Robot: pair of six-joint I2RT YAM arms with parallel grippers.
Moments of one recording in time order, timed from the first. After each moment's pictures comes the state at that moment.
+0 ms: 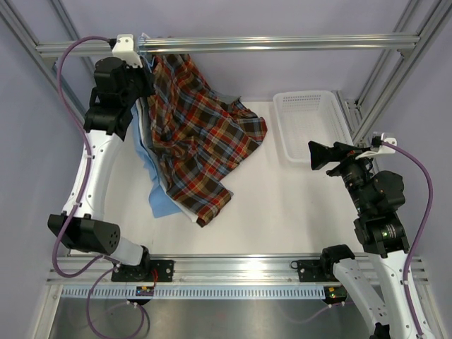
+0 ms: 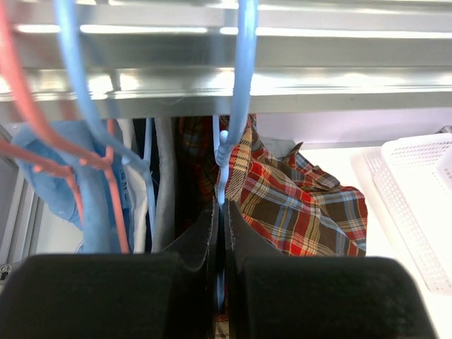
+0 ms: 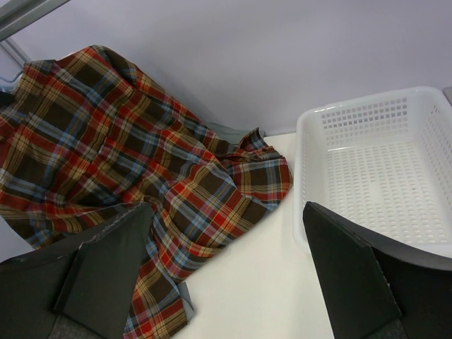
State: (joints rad) left arm -0.13 1.50 1.76 -0.42 0.04 -0.14; right arm 0.20 0.55 0.88 -0.23 -0.05 0.39
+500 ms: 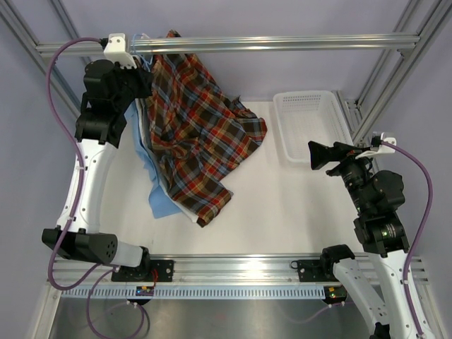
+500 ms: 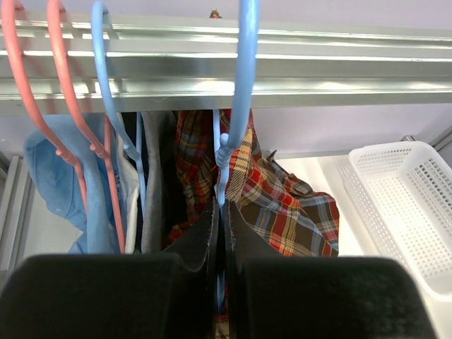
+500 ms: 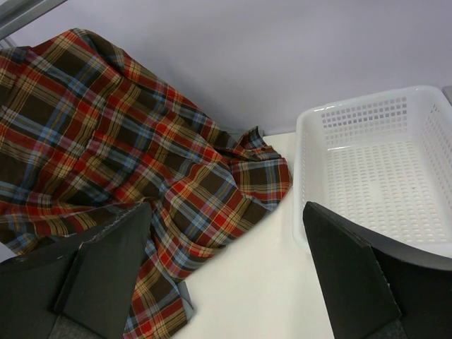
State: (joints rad) left arm -0.13 1.41 1.75 -0.43 0.09 -0.17; right arm 0.20 0.55 0.88 -0.23 -0.05 0.40
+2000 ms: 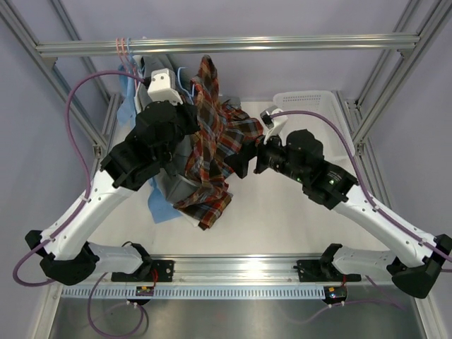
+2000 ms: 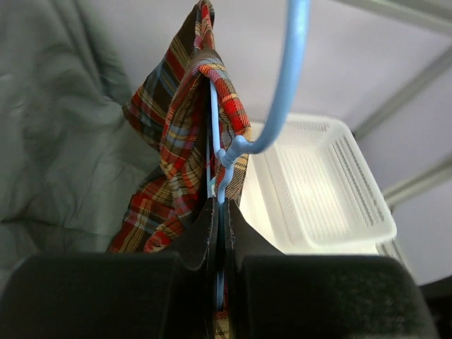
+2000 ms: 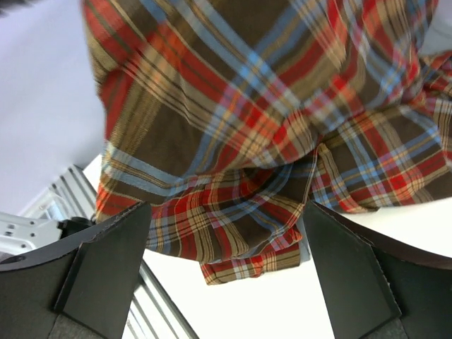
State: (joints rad) left arm -0.80 1.25 1.63 -0.55 -0.57 -0.45; right arm 0.83 1.11 1.22 -0.28 -0.05 0.33
